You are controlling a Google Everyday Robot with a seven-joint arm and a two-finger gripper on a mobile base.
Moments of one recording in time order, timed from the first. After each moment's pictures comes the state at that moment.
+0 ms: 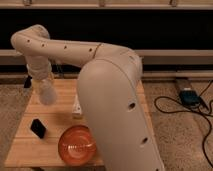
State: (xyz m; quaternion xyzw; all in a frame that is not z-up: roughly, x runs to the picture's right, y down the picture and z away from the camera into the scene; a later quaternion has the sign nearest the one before) arm -0.298 -0.003 0.689 -0.35 0.01 0.26 0.90
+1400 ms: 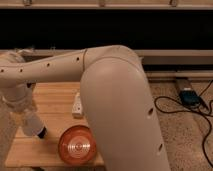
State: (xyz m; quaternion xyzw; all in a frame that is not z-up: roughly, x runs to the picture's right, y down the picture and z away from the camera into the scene) arm -0.347 0.121 0.635 -0.38 -0.01 0.16 0.91
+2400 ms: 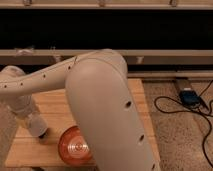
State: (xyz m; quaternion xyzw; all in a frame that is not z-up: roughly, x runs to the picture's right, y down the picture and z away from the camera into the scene) arm -0.359 0.146 0.689 -0.34 0.01 0.18 0.92
